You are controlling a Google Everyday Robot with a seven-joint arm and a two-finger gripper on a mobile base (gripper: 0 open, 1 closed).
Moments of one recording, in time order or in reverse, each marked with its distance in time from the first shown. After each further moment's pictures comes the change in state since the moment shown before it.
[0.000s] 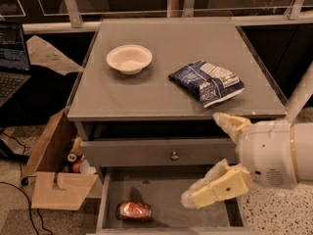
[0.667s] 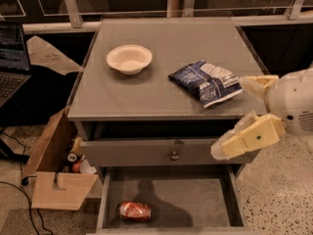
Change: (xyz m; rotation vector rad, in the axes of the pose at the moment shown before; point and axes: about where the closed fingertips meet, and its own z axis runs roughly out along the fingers) arm -0.031 -0.067 -0.046 0.064 0.063 -0.005
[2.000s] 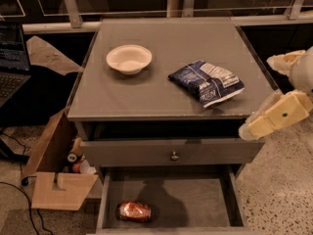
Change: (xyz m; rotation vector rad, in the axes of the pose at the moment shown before) arm 0.006 -0.049 -0.039 0.127 0.222 -0.082
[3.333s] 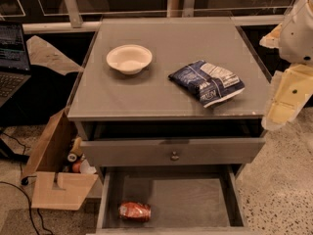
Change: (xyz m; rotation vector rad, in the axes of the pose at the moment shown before) arm -0.006 -0.020 -0.018 -0.050 0.437 -0.290
